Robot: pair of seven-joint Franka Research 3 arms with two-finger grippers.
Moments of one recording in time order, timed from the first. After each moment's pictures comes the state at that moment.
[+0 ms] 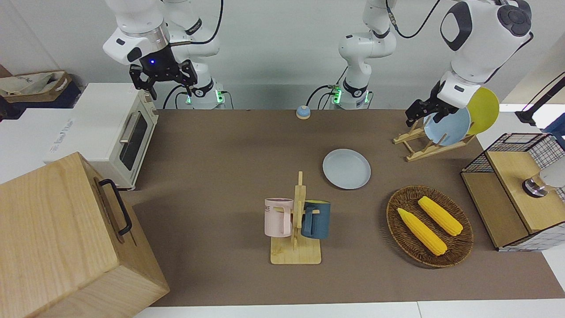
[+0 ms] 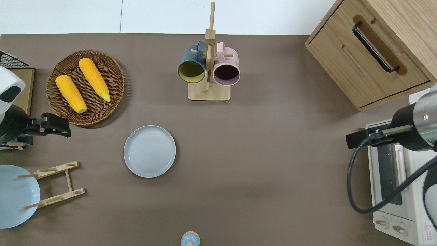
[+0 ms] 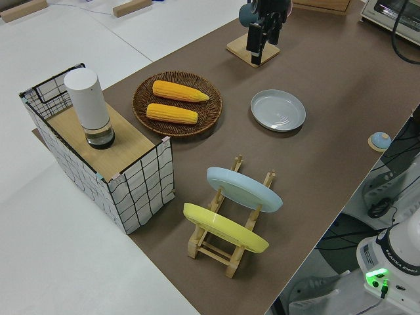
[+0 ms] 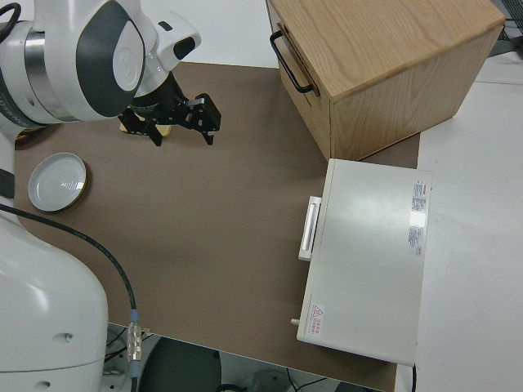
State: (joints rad) left arm 0.08 0.03 -0.06 -1.62 -0.04 1.53 -0.12; right arm 0.02 -0.01 0.11 -1.48 0.00 1.39 0.02
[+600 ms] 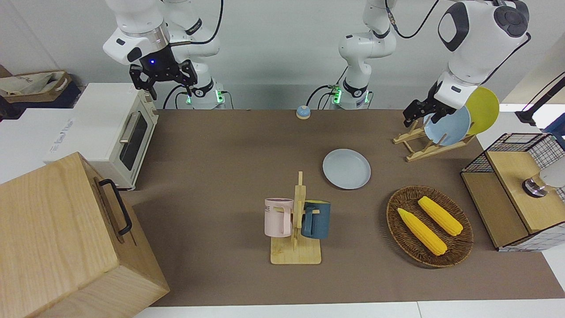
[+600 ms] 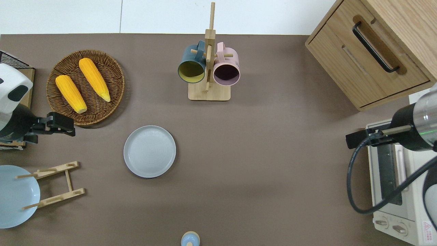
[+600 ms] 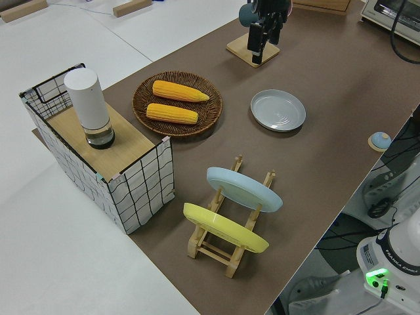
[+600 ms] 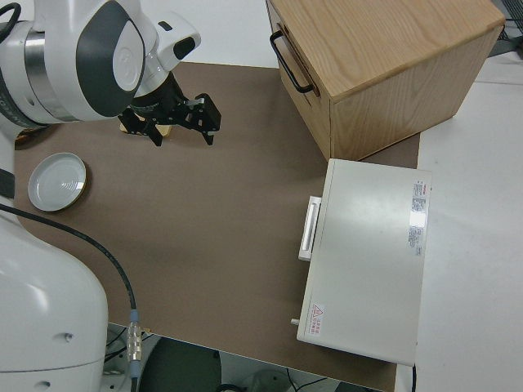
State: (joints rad) left arm 0.08 0.04 -0.08 -1.62 -0.04 1.54 -0.14; right arm 0.02 -0.01 0.11 -1.48 0.00 1.39 0.02
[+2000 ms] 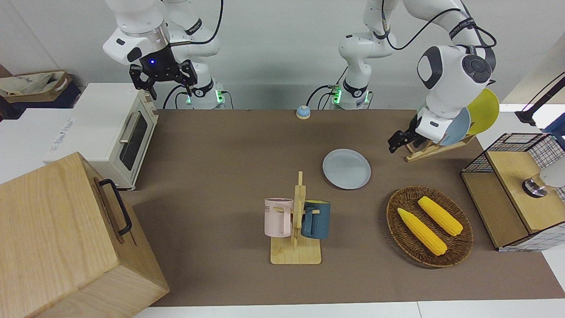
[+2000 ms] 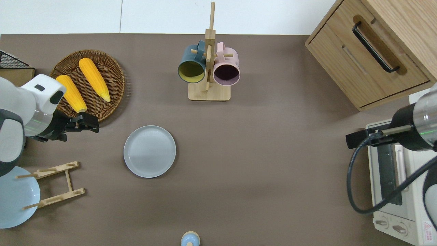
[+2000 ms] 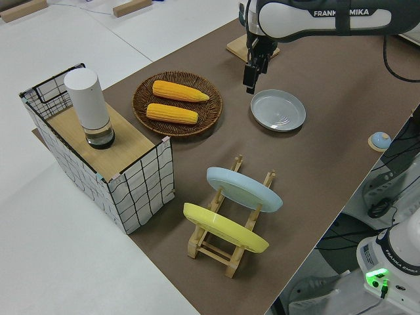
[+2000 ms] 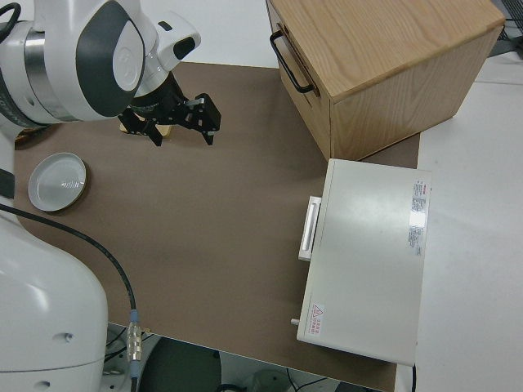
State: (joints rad) left arm 0.04 0.08 -0.09 -1.89 -0.08 1.88 -0.25; right arm 0.02 -0.01 0.11 -1.48 0.00 1.39 0.02
